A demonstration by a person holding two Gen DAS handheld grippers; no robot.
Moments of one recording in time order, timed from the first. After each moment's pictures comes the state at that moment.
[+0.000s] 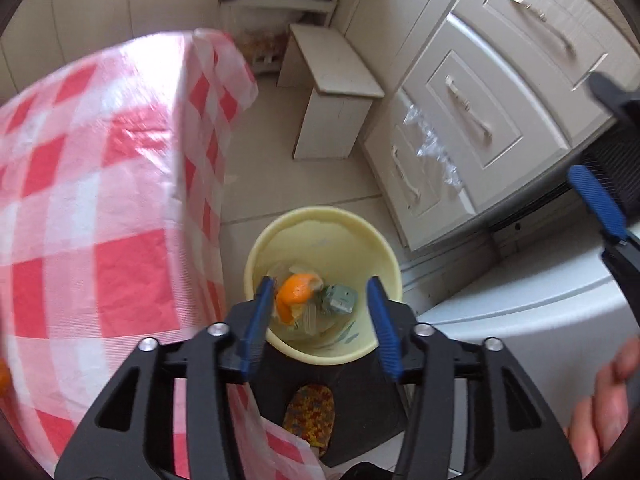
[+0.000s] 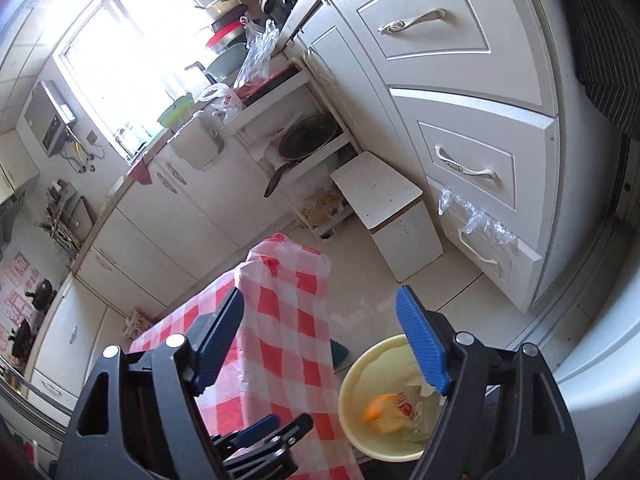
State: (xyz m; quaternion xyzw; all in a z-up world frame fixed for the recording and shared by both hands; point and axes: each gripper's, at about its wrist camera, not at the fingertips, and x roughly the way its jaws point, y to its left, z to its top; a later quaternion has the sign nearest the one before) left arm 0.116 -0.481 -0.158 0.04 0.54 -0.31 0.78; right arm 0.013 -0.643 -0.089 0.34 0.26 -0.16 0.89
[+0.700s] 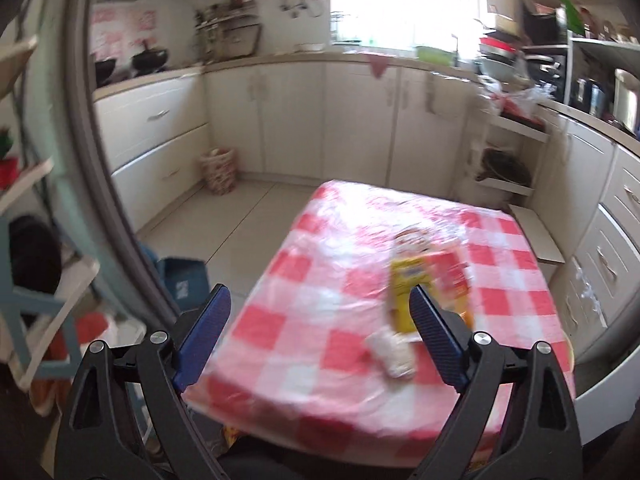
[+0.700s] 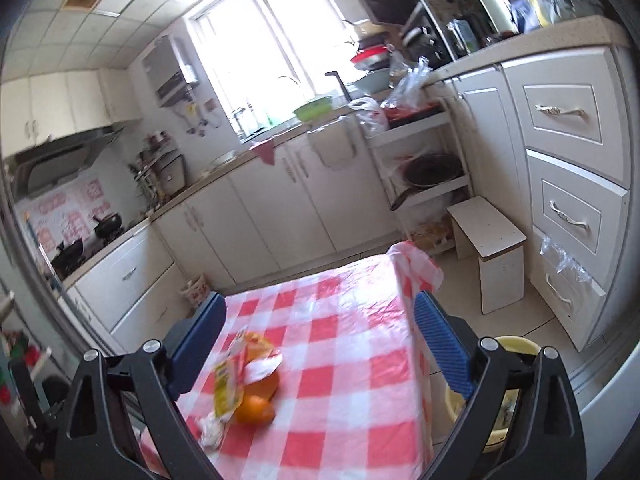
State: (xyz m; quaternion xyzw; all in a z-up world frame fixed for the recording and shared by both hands) left arm 0.026 -0.041 -0.032 -0.01 0.31 0.02 0.95; right arm -0.032 -0.425 -0.027 0.21 0.18 -0.03 0.96
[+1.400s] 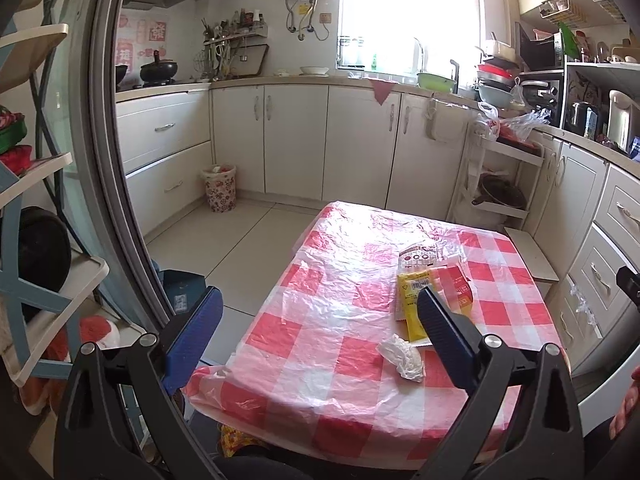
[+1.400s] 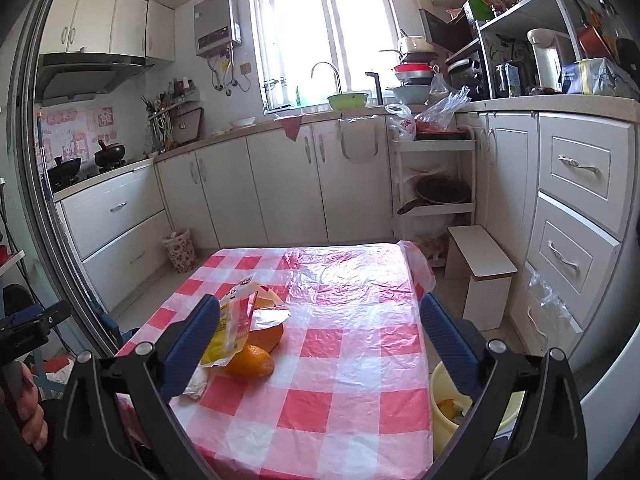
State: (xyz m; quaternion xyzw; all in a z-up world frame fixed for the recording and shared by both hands) left arm -0.001 -0.023 -0.027 -0.02 0.26 0.00 0.96; right arm -0.042 -0.341 -0.049 0.07 0.20 -0.04 0.98
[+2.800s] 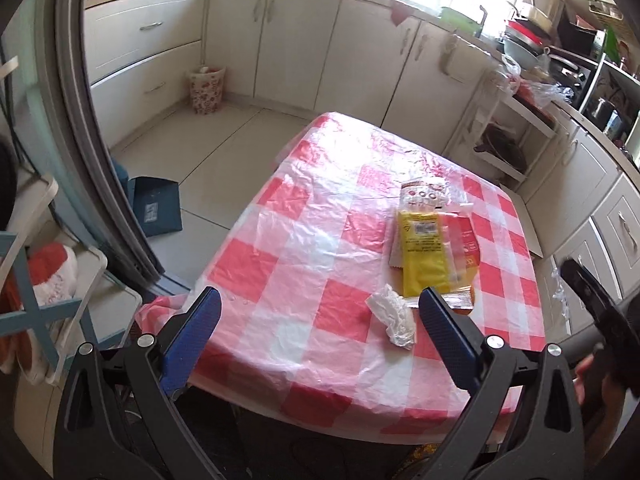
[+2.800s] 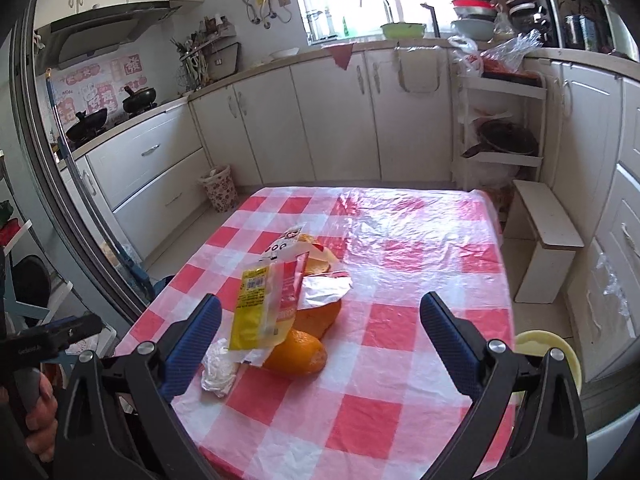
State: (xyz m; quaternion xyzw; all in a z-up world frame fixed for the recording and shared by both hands) left arm 0.059 -0.005 -0.075 -0.10 0.42 -0.02 0.90; right arm 0.073 -0.300 -0.085 0.08 0.33 0.06 0.94
